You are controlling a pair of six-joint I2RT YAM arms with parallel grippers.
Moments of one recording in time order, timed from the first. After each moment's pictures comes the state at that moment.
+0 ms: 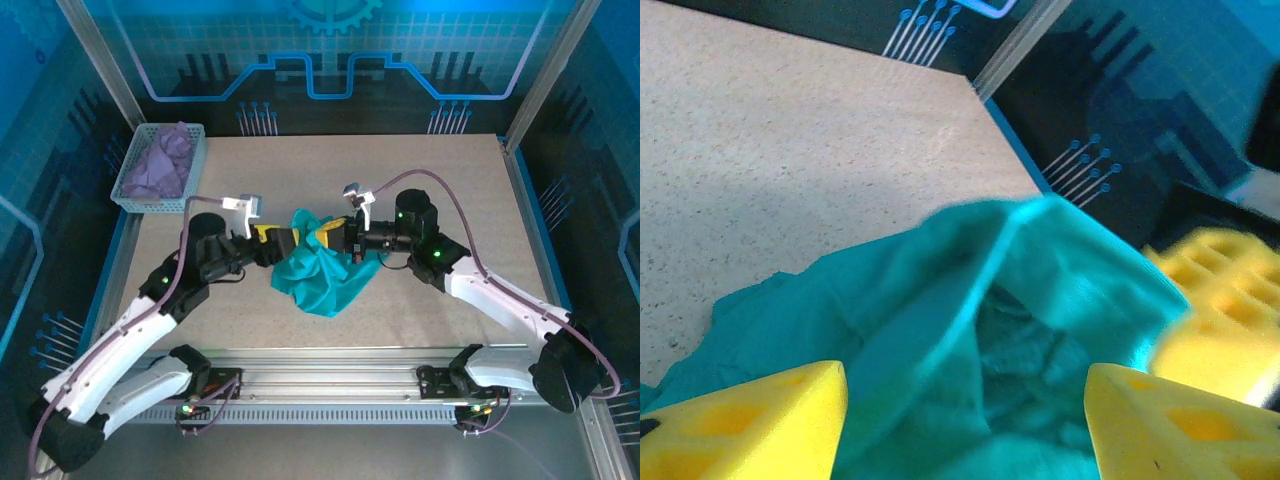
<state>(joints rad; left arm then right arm) -0.53 0.83 0.80 -0.27 0.27 -0.57 0.63 1.22 0.90 0.15 -0.74 0.40</state>
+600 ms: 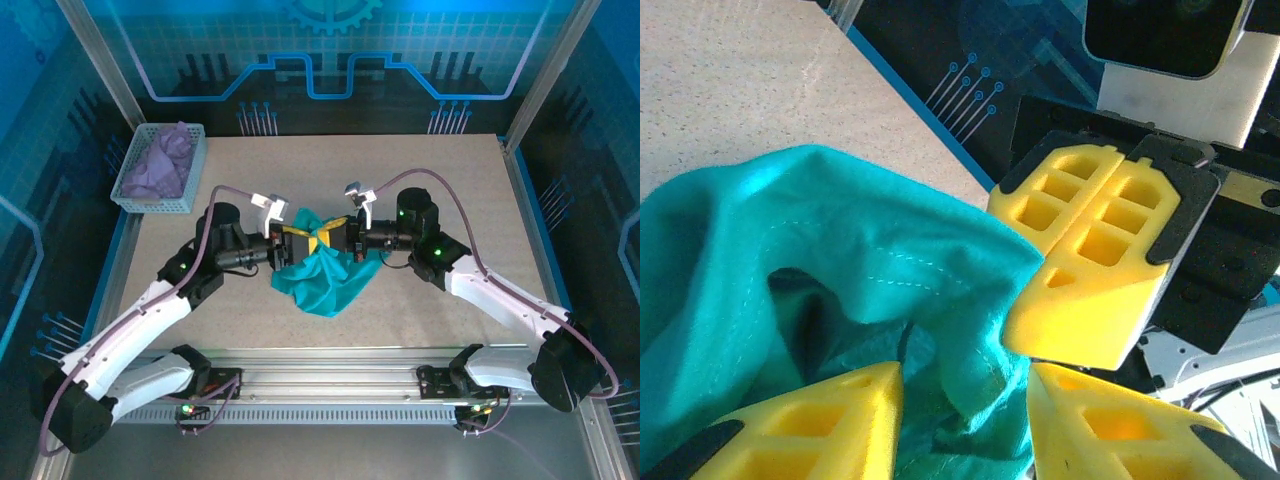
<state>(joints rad) -0.53 1.00 0.84 -0.14 0.58 -0.50 0.61 1.22 0.90 0.15 -0.76 0.40</state>
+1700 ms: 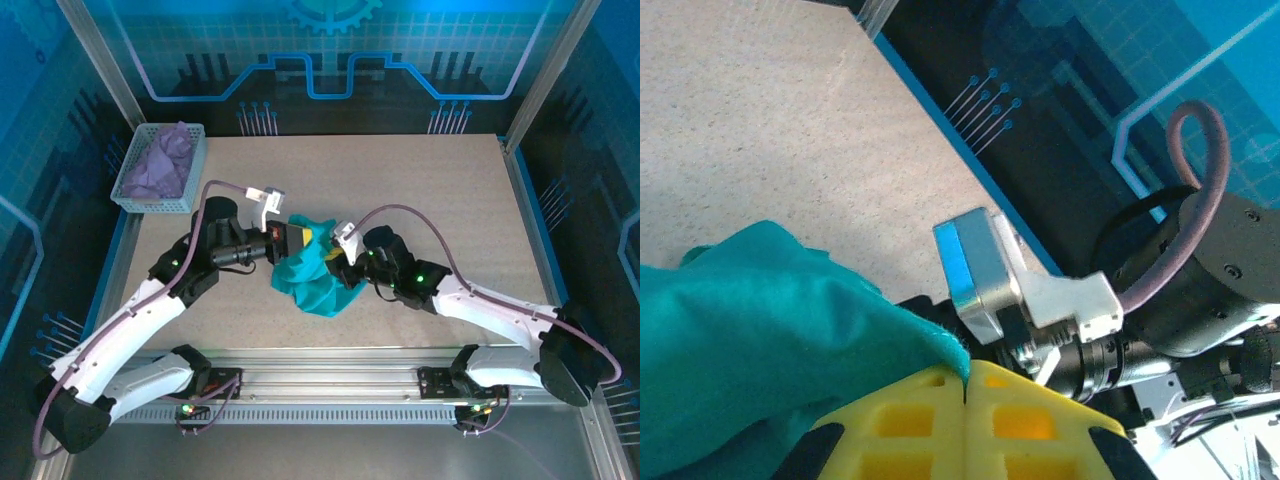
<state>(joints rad) -0.55 0.98 0.95 -0.31 0.49 -0.56 0.84 1.22 0.76 -0.05 -0.06 0.06</state>
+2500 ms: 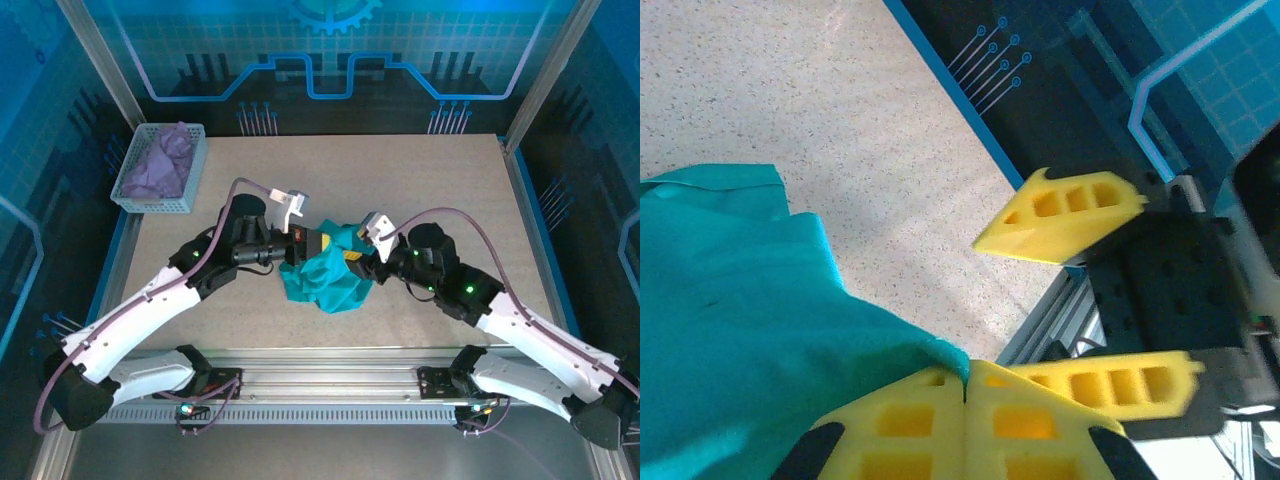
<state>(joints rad) -0.68 1.10 1.02 -0.33 0.41 -0.59 0.77 0.91 0.81 -0.24 -0.12 -0.10</state>
